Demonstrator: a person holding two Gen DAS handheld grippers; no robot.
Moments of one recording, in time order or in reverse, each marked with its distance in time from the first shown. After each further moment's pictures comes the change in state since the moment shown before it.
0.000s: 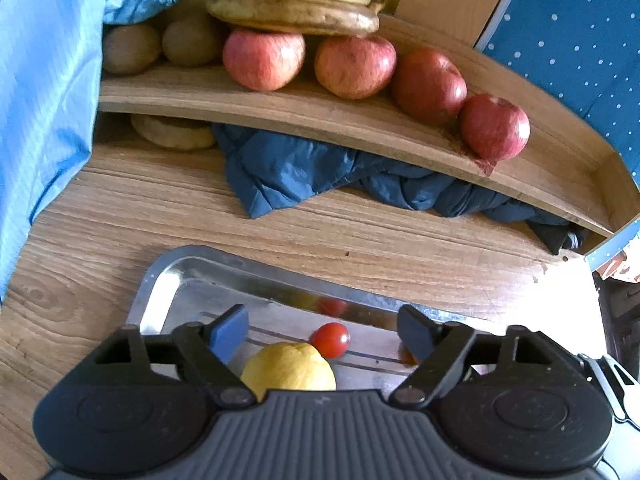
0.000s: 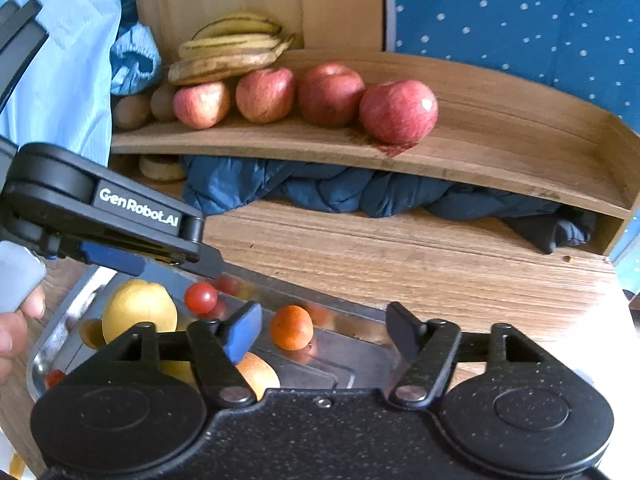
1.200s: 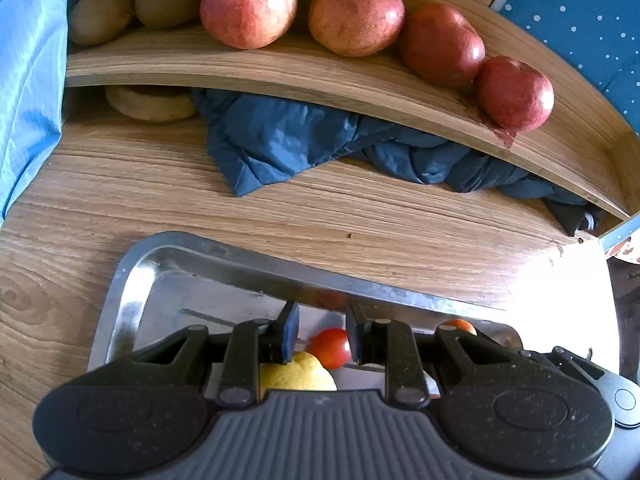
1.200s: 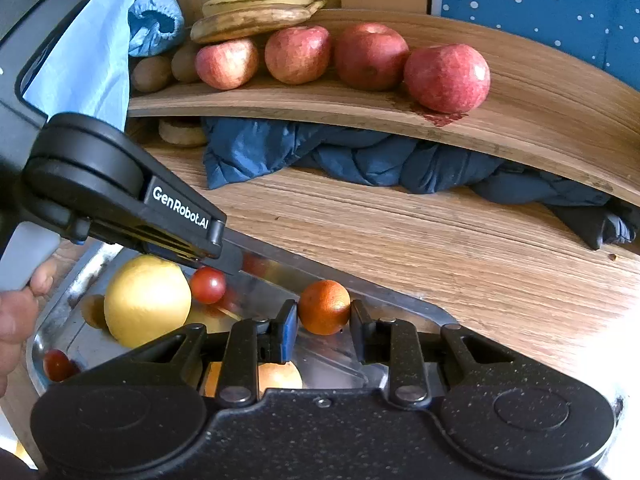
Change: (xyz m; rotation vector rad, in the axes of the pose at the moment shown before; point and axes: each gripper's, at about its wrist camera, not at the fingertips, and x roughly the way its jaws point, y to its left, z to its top) left arm 0.036 0.000 0.006 0.011 0.107 -0.006; right arm 0.032 0.012 0.001 -0.049 0.103 0.072
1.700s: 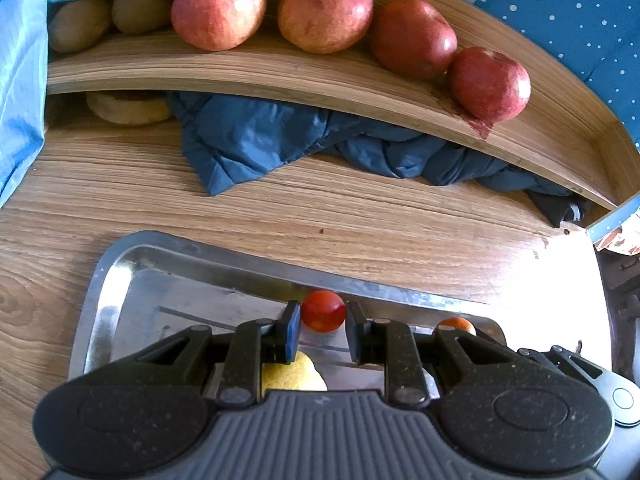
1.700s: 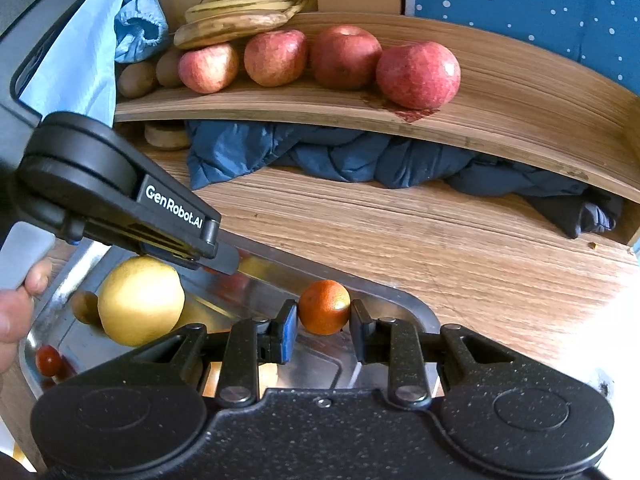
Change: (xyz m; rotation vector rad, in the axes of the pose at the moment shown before) left arm 0.000 -0.012 -0.002 0.029 0.000 -0.026; right arm -0.011 -0.008 -0.006 0.025 -0.010 -0.036
